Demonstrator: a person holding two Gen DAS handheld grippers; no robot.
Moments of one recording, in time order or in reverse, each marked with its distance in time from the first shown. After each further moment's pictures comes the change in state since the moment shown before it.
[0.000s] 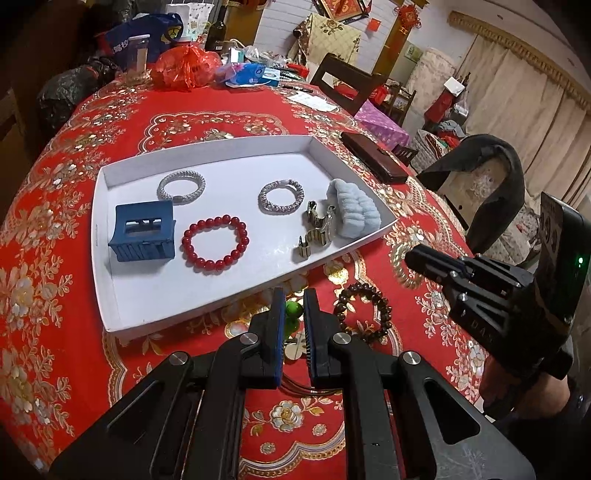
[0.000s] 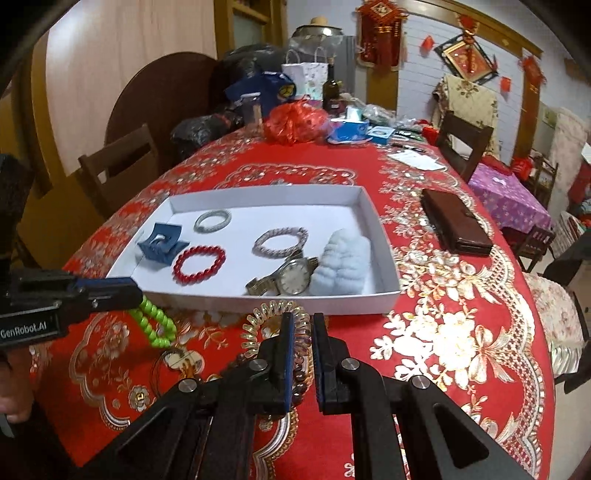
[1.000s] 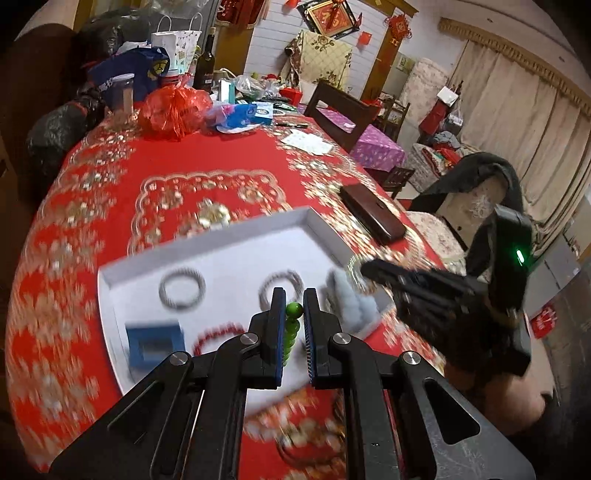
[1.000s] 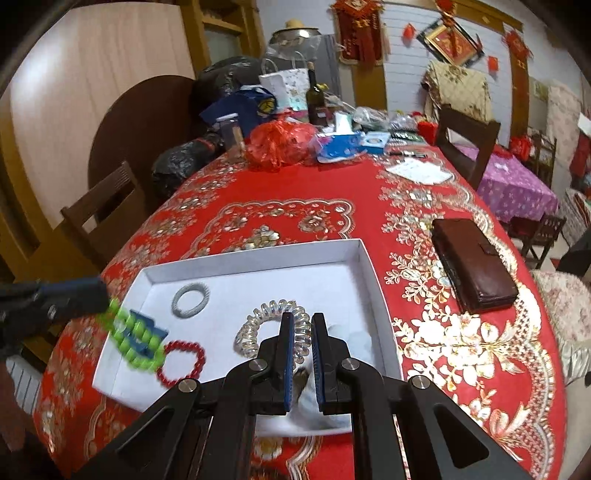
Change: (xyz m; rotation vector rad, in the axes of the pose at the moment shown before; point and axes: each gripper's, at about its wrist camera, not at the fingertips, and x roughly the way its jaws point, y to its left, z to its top) left arm 0.005 0.003 0.112 0.045 -0.054 0.007; right arm 0.070 -0.035 0.090 0.139 0.008 0.052
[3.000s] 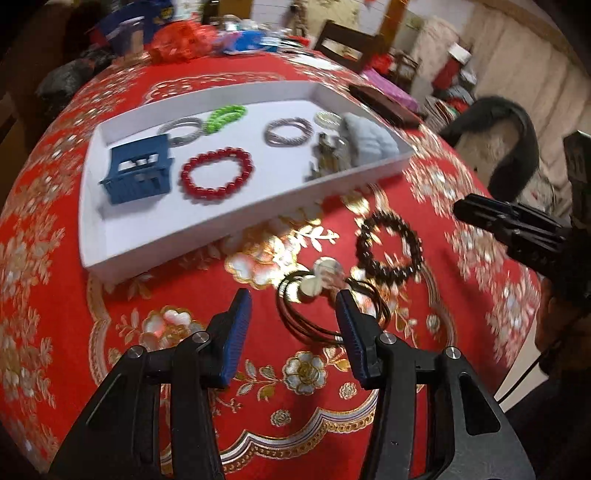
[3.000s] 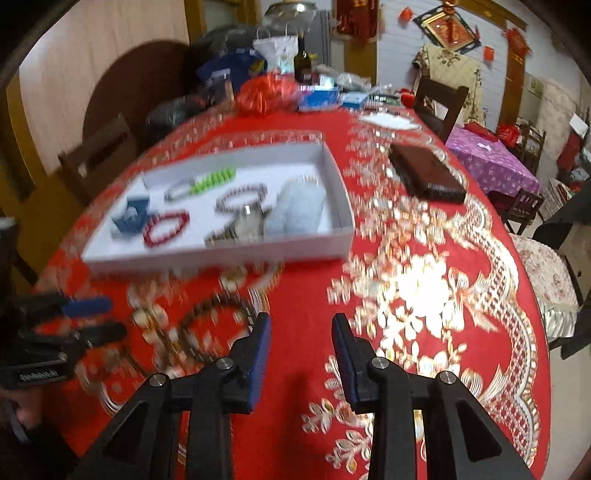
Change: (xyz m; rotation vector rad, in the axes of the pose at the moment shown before) left arm 0.022 -0.015 -0.160 0.059 0.162 0.060; right arm -0.065 -0.015 -0.127 -0.071 0.133 -0.098
